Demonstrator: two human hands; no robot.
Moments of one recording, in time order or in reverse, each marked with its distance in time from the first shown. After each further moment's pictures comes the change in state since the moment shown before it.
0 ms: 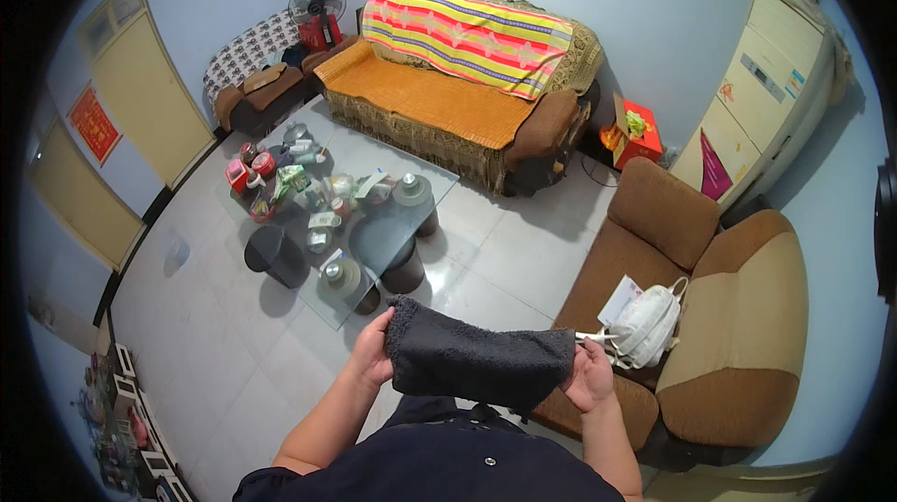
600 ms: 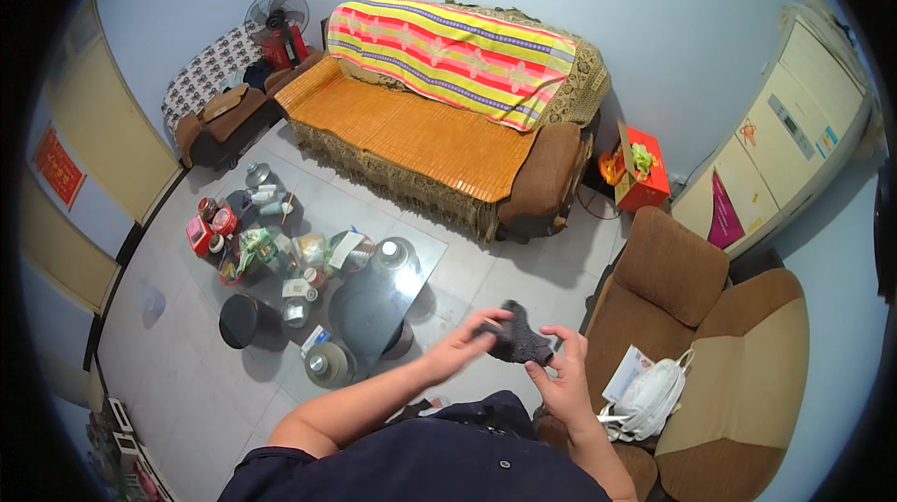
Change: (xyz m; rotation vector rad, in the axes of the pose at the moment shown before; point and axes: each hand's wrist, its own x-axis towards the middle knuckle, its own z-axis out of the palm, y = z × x) left_hand 0.298 0.138 0.130 0.949 -0.604 0.202; right_hand 0.272 -0.106 0.158 -1.508 0.145 -0.762
